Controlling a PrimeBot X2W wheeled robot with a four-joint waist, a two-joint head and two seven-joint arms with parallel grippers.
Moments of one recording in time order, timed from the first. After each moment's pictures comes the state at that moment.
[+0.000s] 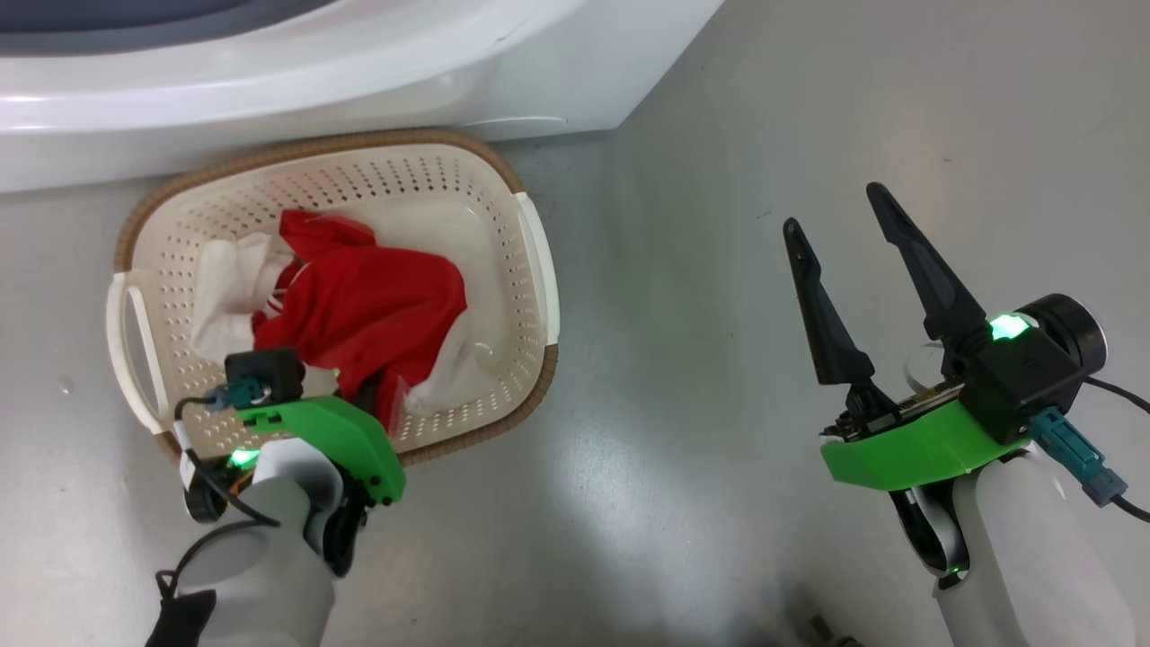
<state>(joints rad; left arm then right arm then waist) -0.82 0.03 -0.37 1.26 -0.65 -0.11 -0.17 -0.34 -0.05 0.11 0.08 0.12 0.13 -0.26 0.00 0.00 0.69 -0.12</state>
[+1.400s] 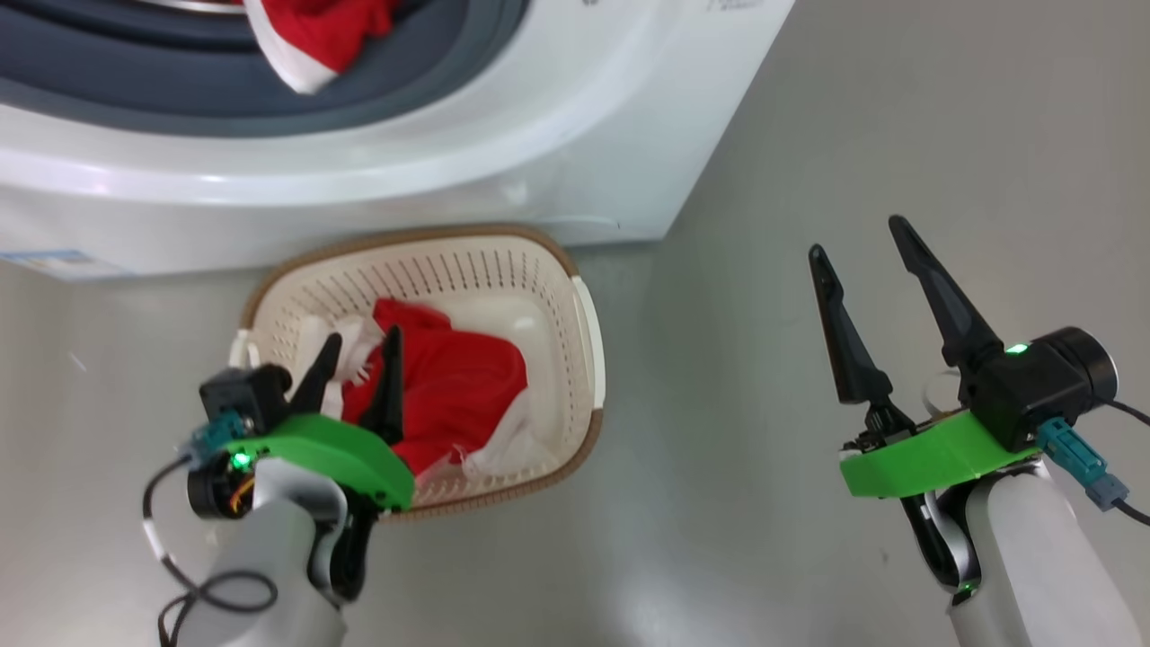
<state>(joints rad) -0.61 0.04 -0.21 0.84 -0.53 -0.08 -0.25 -0.30 -0.05 0.07 0.13 0.12 0.13 -0.26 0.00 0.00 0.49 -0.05</state>
